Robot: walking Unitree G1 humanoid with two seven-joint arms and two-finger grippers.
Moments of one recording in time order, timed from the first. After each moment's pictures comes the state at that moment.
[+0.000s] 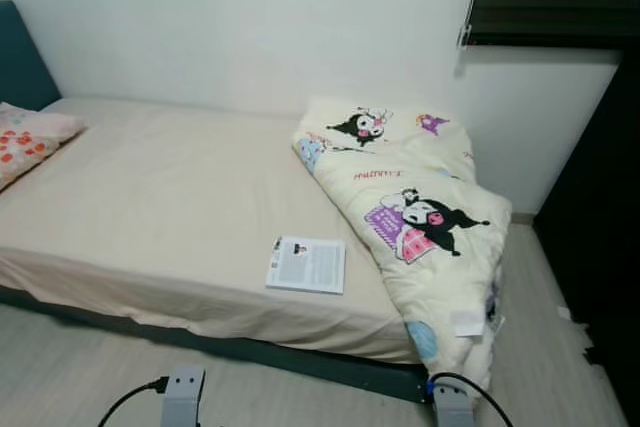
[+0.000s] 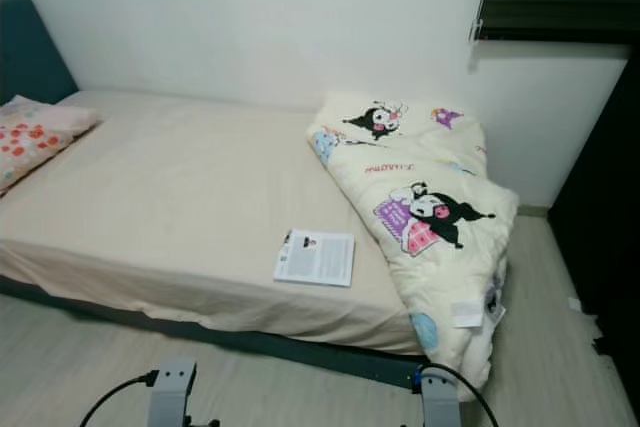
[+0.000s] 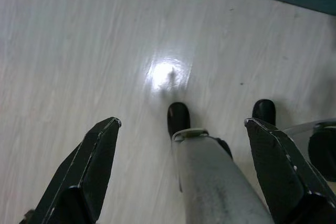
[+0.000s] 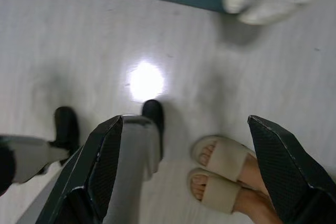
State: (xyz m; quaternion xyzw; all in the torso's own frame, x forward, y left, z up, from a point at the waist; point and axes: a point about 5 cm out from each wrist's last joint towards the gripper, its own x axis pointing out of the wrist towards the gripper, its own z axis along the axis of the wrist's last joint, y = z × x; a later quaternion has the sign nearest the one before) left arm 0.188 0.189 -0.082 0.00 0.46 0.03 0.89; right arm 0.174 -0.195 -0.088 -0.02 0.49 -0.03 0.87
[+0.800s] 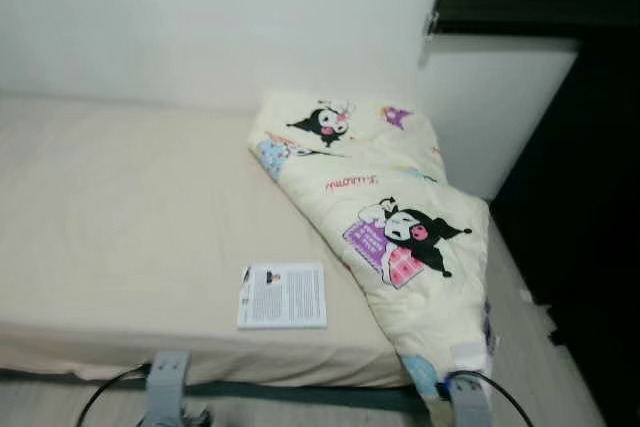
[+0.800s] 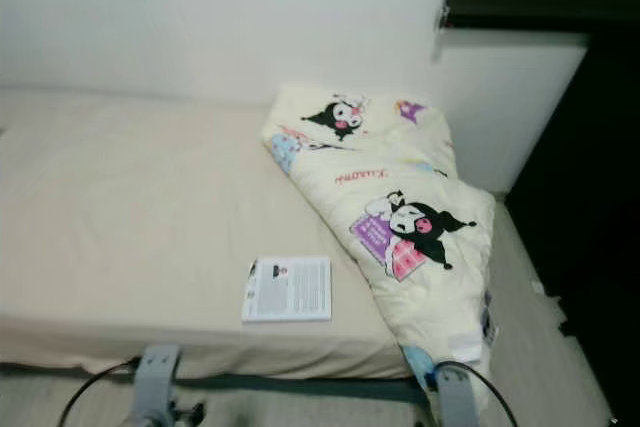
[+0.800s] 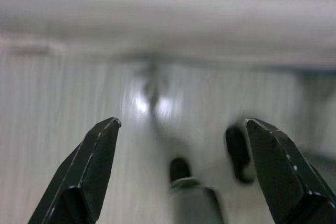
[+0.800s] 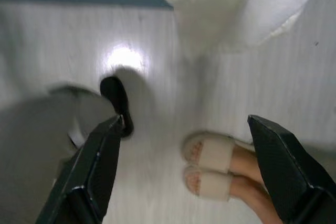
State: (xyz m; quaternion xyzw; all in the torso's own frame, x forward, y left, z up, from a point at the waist) left arm 0.218 0.180 -0.065 -0.02 0.41 0.01 0.91; right arm 0.144 -0.237 -0.092 -0.03 0.52 -0.06 0.85
